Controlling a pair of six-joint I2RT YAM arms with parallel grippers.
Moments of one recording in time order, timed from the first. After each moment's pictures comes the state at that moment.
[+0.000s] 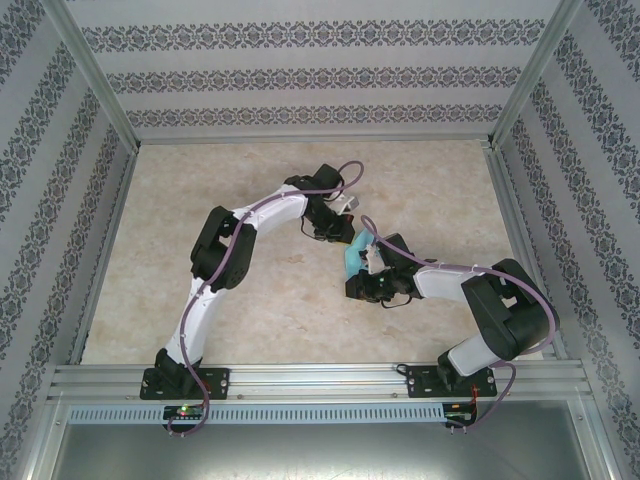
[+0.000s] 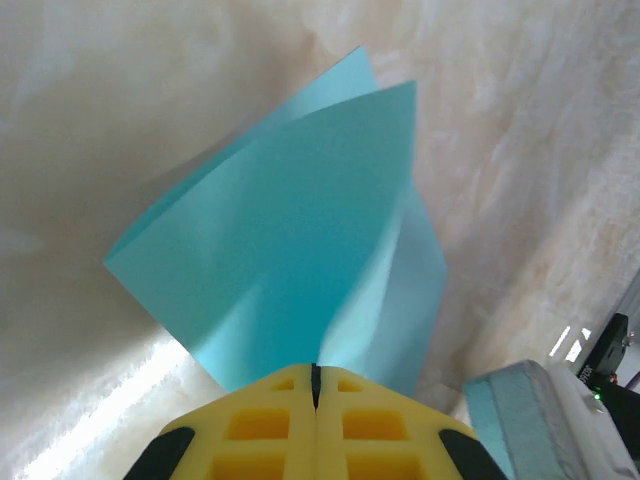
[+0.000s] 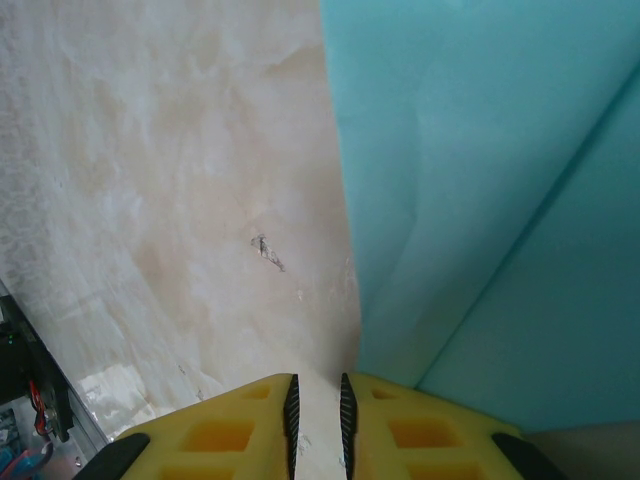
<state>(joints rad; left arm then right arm) -0.58 2.34 1.91 -0.80 0.63 -0.30 0.47 1.53 0.54 -0.07 -0.62 0.59</state>
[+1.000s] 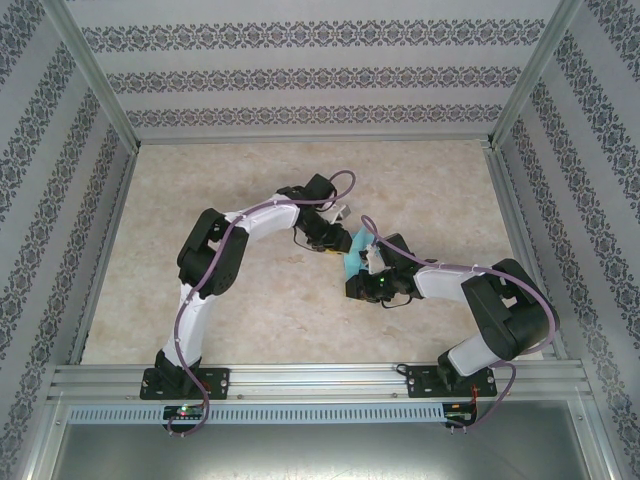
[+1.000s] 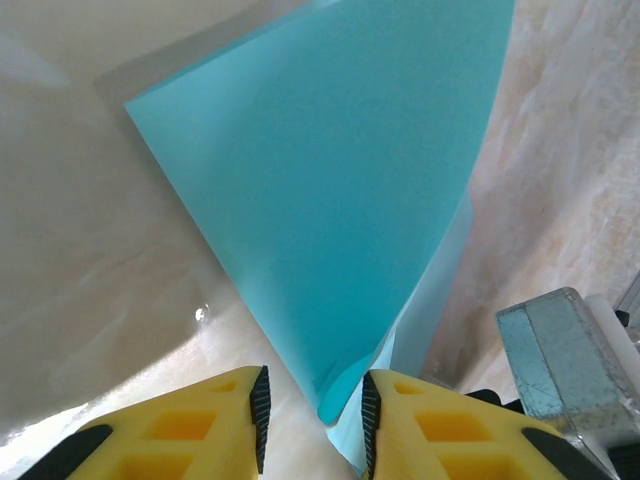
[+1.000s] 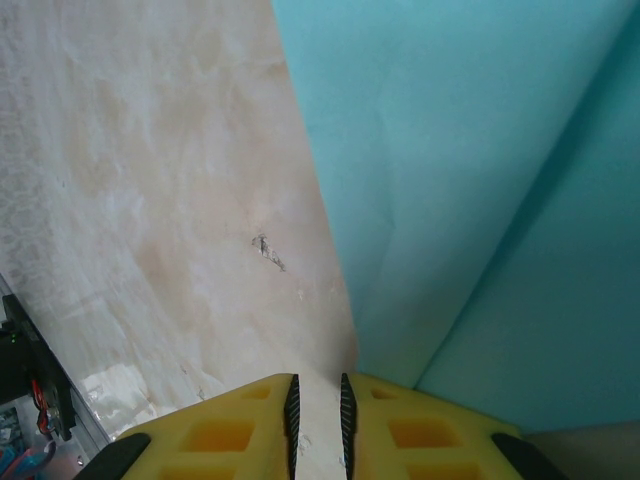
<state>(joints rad) -0.59 2.21 1.66 -0.67 0.62 -0.38 0.47 1.53 0.53 -0.06 -0.62 0.59</state>
